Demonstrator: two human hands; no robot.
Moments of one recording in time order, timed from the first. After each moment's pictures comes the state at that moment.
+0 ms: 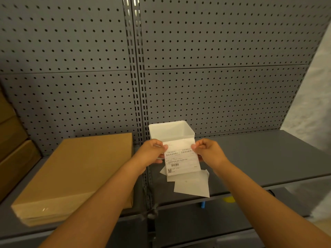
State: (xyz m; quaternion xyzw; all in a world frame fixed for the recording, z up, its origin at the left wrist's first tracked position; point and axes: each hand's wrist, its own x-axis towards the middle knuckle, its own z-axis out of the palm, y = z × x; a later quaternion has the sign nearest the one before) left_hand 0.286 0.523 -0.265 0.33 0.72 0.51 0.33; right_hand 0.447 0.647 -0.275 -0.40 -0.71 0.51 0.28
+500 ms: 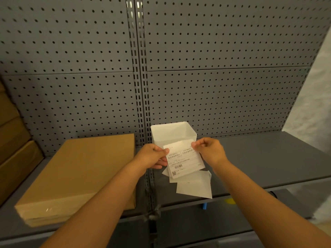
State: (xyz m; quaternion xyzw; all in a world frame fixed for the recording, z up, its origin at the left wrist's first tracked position) left_hand 0.285 0.514 -0.264 0.31 0.74 0.48 0.35; right_hand 0.437 0.642 -0.267 -0.43 -0.70 0.47 0.33
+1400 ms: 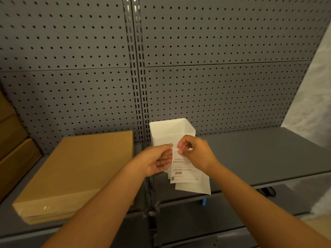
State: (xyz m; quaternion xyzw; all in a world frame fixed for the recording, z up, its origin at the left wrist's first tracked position) left_hand 0.306 0.518 -0.260 0.14 0.64 0.56 0.50; right_hand 0.430 0.617 -0.270 -0.29 -0.85 0.34 0.27
